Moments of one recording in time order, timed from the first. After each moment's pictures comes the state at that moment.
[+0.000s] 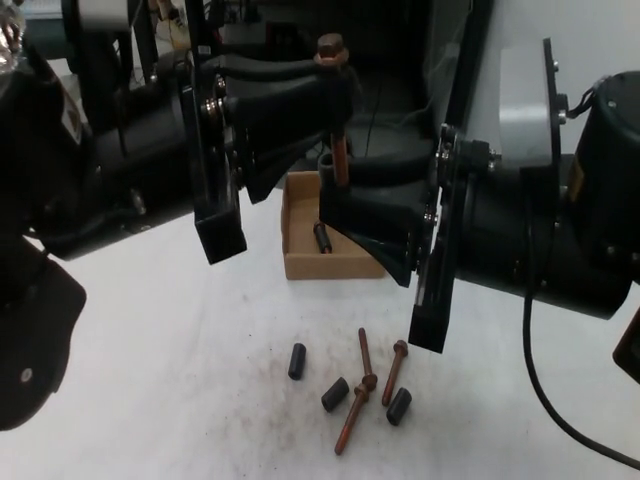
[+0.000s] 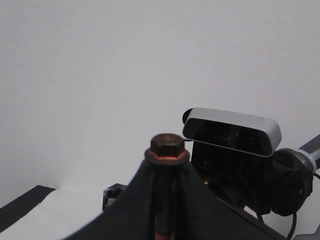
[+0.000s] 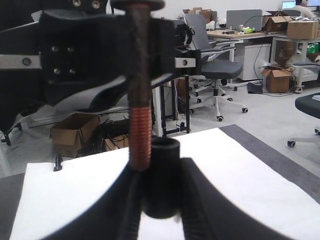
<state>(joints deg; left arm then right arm) -27.5 64.9 -35.2 -44.3 49.9 -23.1 36.6 65.3 -36.6 -23.6 -33.1 3.0</state>
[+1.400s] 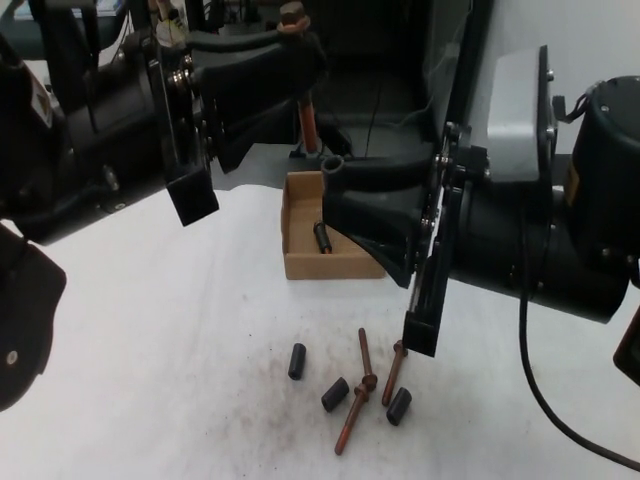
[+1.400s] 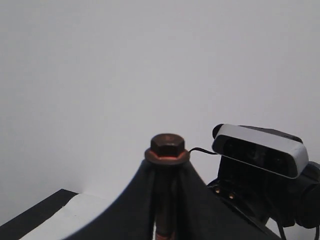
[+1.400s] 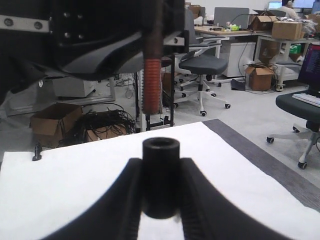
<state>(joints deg) -23.0 64.9 -35.2 -46.3 50.1 -25.6 36.6 65.3 -36.6 -22.0 -31.2 -1.3</state>
